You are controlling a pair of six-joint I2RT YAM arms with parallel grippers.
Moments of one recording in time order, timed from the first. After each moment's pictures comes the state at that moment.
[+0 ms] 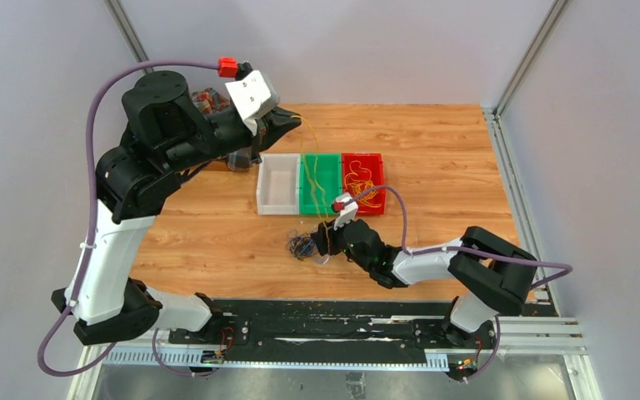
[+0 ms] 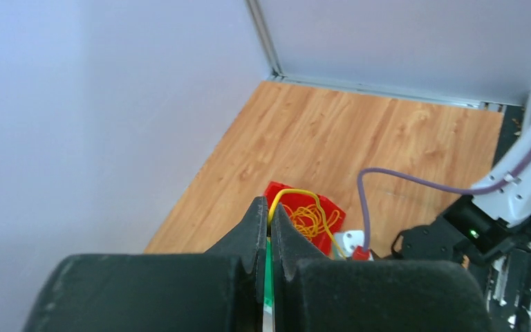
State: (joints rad) left arm -0.71 1.31 2.10 -0.87 0.34 0.33; right arm 1.02 1.56 0.55 0.72 0.28 0.31
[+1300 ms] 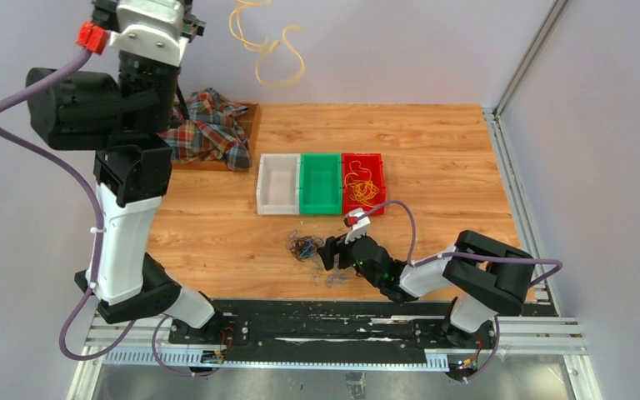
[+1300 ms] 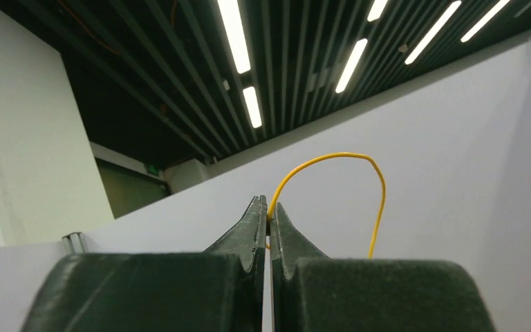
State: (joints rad) left arm -0.71 1.50 2.42 -0.02 -0.07 0.81; right arm 1.07 1.59 0.37 0.86 0.35 0.42
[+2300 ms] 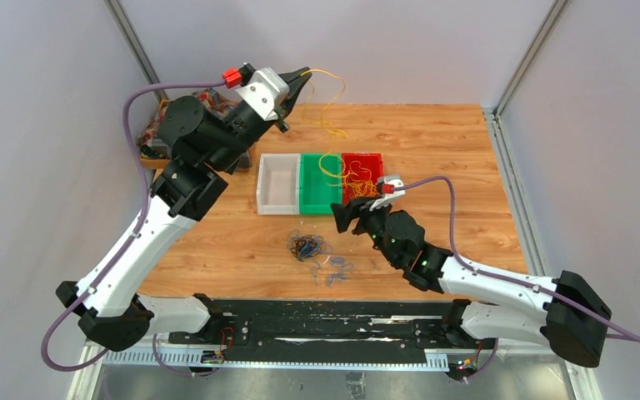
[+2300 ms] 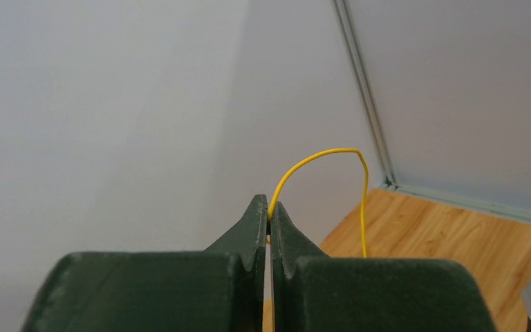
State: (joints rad) left arm -0.71 1.22 1.60 0.01 0.11 0.41; right arm 1.02 1.09 0.54 0.51 0.46 0.33
